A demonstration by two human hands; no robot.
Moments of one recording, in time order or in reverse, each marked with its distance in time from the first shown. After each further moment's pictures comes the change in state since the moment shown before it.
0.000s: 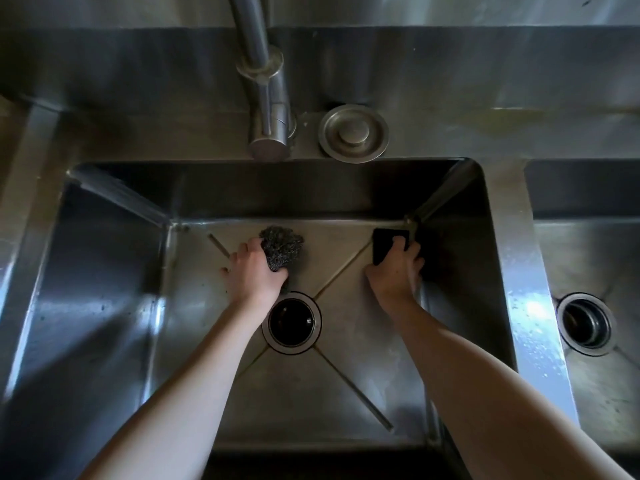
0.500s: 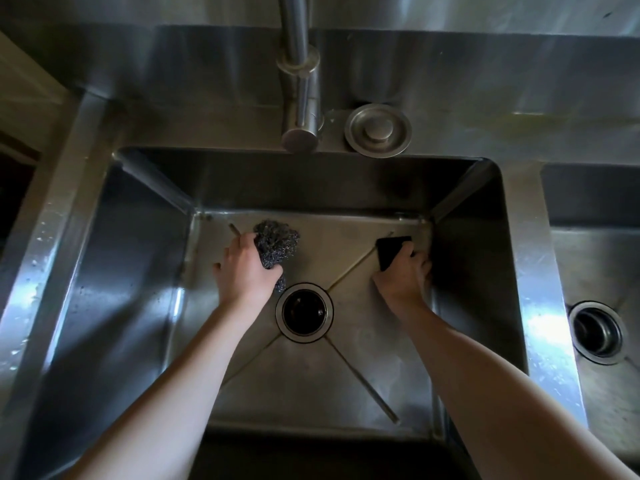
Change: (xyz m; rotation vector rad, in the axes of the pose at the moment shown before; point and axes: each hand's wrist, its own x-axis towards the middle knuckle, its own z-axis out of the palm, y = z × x) left_hand -0.017 -0.029 -0.028 -0.027 0.091 -0.029; right_hand -0.013 0.004 0.006 -0.072 -0.055 -0.052
